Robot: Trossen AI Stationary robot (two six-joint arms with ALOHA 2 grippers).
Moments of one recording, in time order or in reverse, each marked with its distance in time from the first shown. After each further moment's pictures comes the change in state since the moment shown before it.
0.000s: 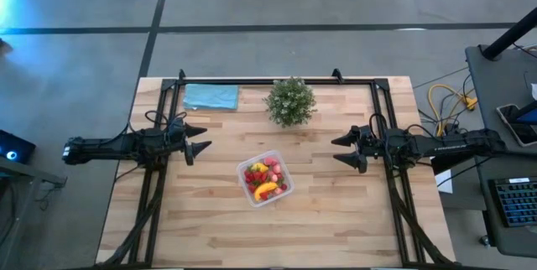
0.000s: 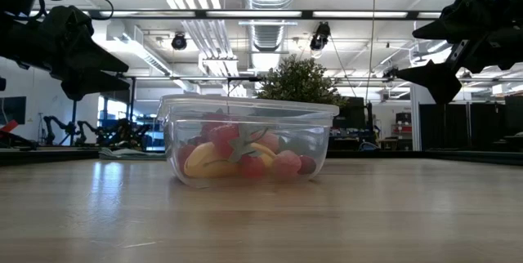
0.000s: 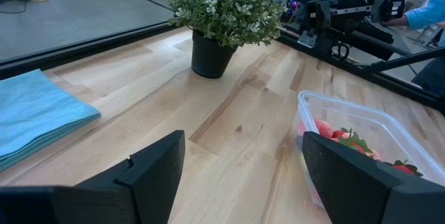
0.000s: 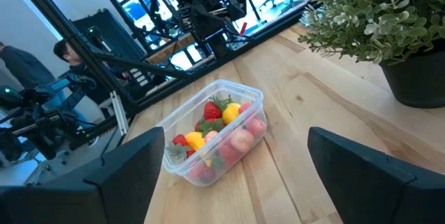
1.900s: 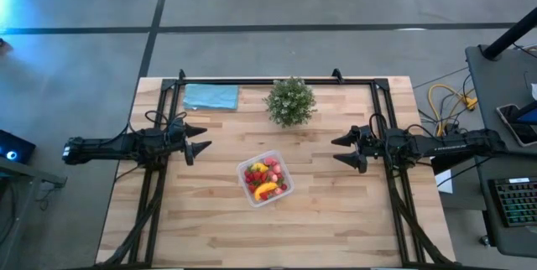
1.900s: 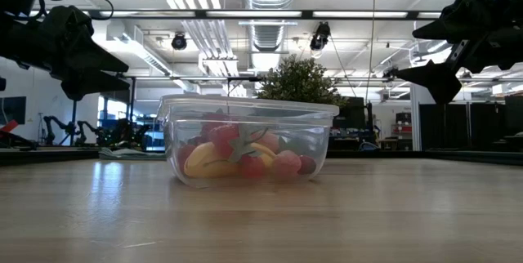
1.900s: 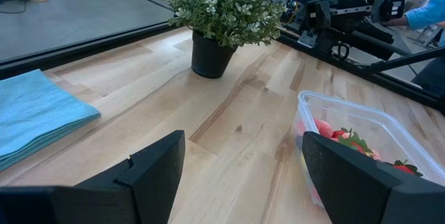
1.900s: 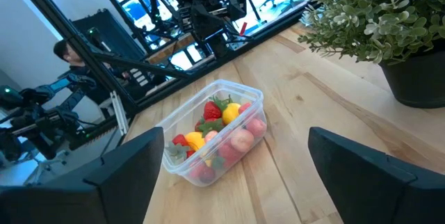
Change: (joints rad) left arm 0.000 0.000 0.000 0.000 0.000 0.000; right arm 0.000 0.000 0.000 0.000 0.000 0.000
